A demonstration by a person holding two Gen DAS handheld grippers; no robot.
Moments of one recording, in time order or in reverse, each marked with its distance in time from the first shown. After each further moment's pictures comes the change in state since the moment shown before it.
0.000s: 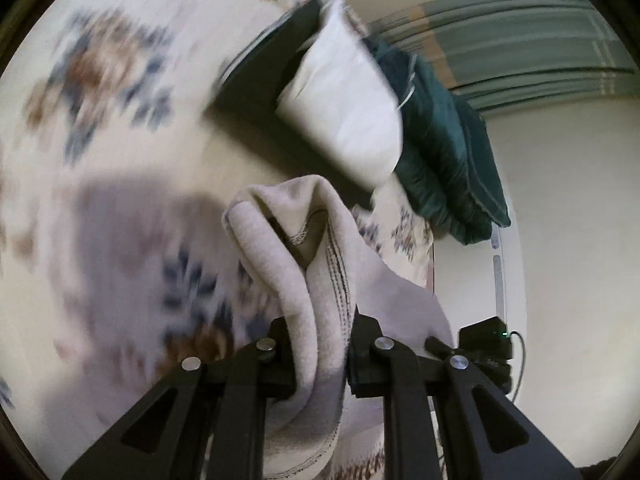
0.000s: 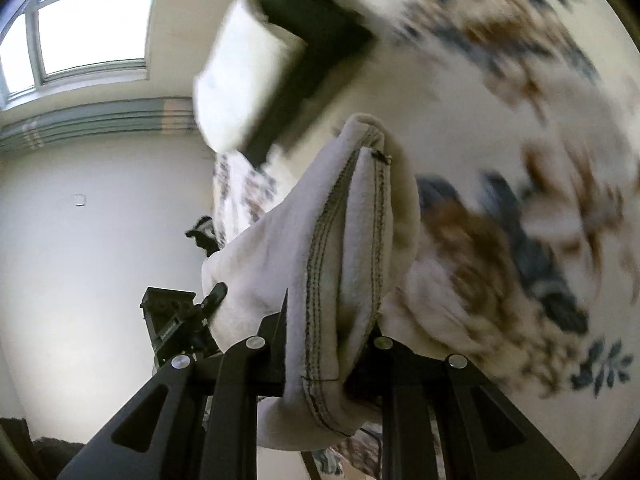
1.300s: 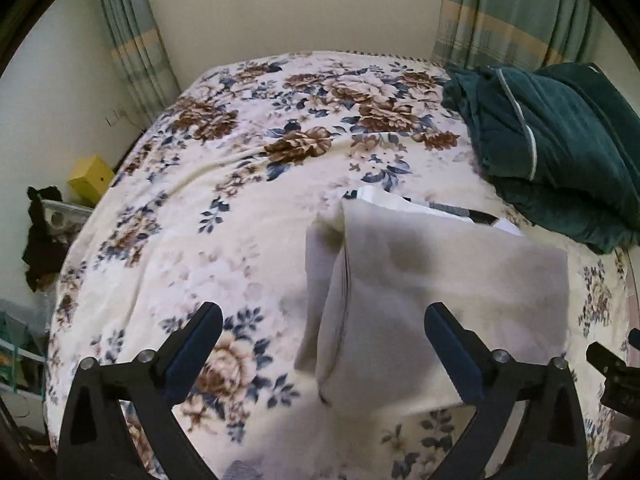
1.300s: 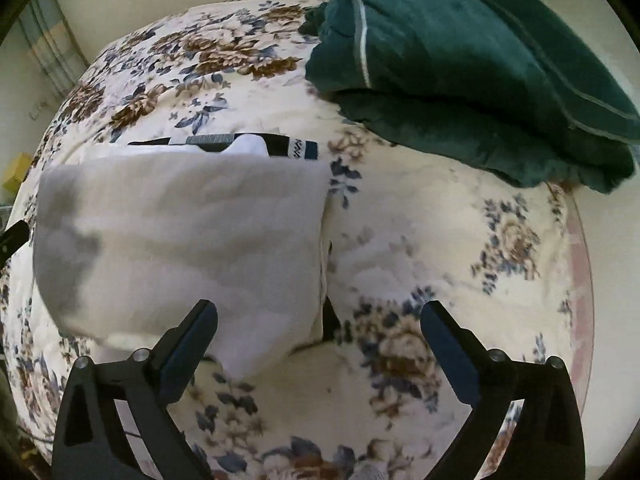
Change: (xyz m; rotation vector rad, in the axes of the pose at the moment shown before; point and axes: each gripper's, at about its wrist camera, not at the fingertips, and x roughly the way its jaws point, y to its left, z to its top) left arm 0.054 -0.116 0.180 0.394 -0.224 0.847; right arm 0.073 0.196 0.183 -0.444 -0.240 -1.000
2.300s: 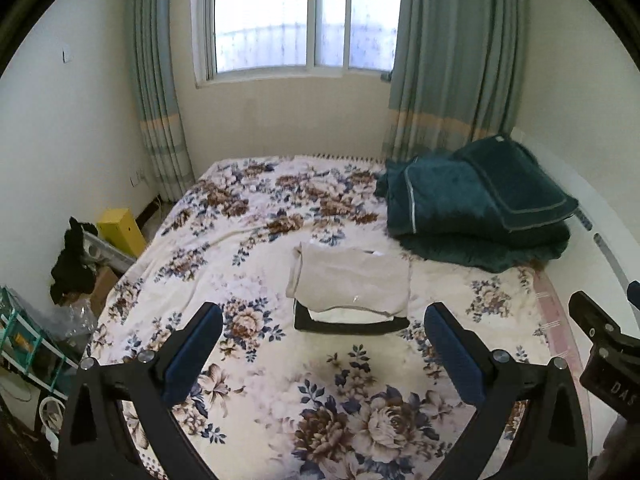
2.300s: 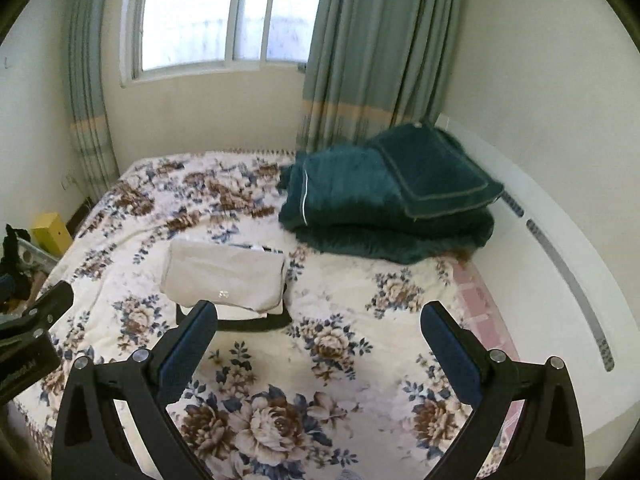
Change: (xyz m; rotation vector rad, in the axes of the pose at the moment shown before) left arm -0.404 -0.014 -0.134 0.000 -0.324 -0.082; right arm -0.478 -0.050 -0.241 0.001 -0.536 -0.062
